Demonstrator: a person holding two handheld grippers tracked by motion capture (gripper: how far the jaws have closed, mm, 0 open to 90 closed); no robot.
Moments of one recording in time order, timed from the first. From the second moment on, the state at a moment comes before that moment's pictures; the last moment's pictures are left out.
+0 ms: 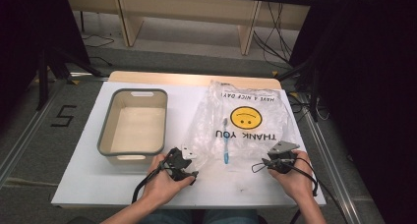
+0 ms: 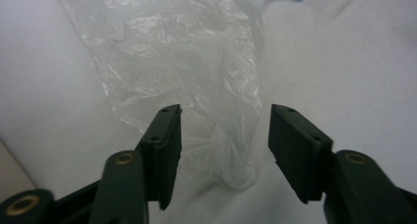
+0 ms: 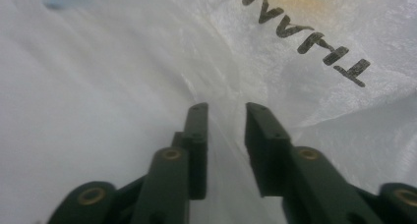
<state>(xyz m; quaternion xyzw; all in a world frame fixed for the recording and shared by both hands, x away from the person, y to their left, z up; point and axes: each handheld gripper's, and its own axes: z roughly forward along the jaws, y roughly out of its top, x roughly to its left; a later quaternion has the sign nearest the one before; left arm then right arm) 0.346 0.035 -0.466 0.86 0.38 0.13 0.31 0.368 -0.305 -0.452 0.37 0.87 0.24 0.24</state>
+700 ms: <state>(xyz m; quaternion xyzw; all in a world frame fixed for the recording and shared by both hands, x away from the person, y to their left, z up) 0.338 0.046 -0.461 0.85 0.36 0.16 0.35 0.348 -0.305 -0.438 0.41 0.81 0.37 0.21</state>
